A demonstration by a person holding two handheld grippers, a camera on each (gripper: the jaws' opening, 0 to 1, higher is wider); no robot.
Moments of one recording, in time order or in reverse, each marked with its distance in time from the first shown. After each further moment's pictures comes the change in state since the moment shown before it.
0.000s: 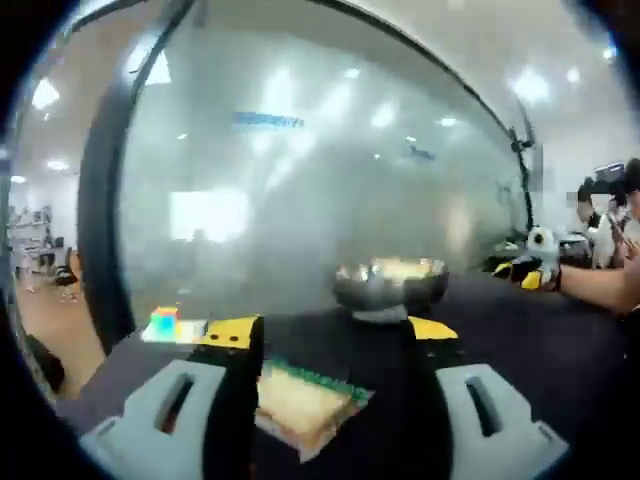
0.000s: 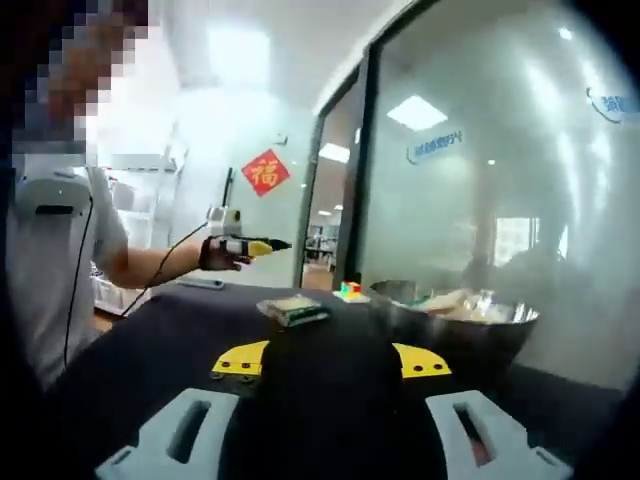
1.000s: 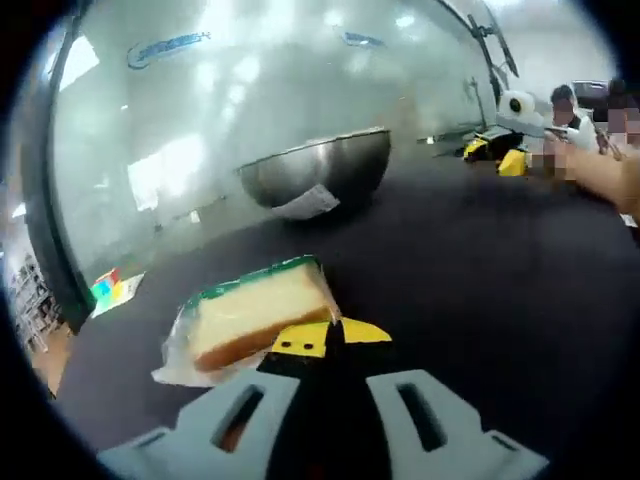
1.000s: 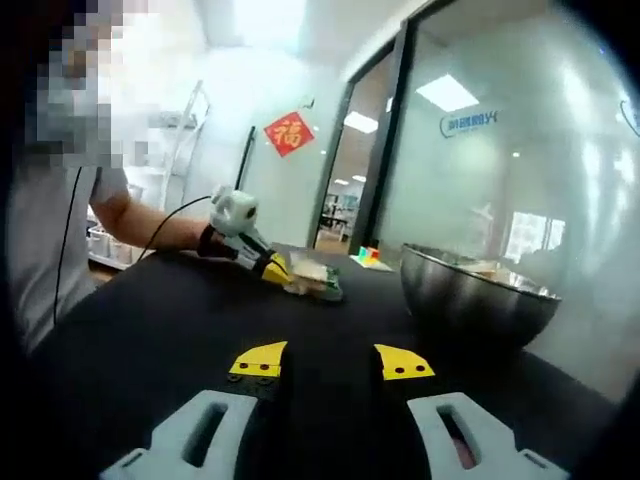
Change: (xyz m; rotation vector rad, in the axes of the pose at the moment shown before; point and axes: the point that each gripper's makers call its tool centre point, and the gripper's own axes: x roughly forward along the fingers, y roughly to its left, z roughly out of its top) left arm 0.063 -0.160 -0.086 0.241 0.292 -0.316; right arm -0.006 0.020 0.002 0.016 0.019 0.096
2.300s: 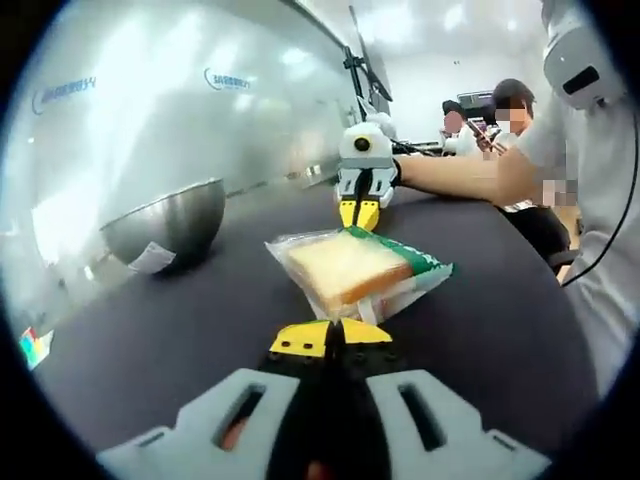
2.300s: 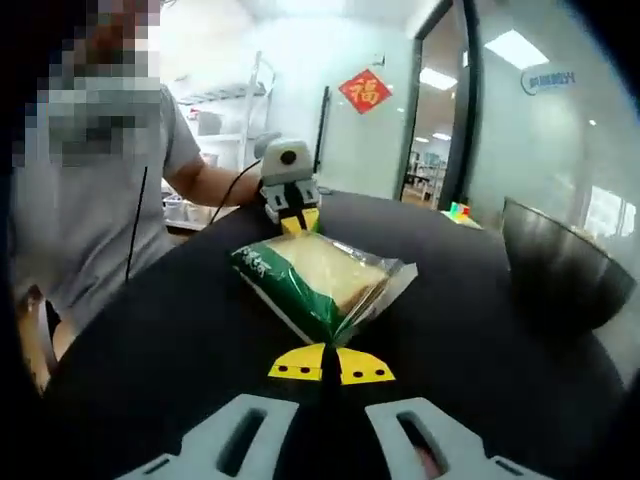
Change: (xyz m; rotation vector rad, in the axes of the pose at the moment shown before) left arm -0.052 -0.121 0.013 0.116 -0.145 -0.415; right arm -0.013 0.071 -0.062 -0.135 0.320 0.325
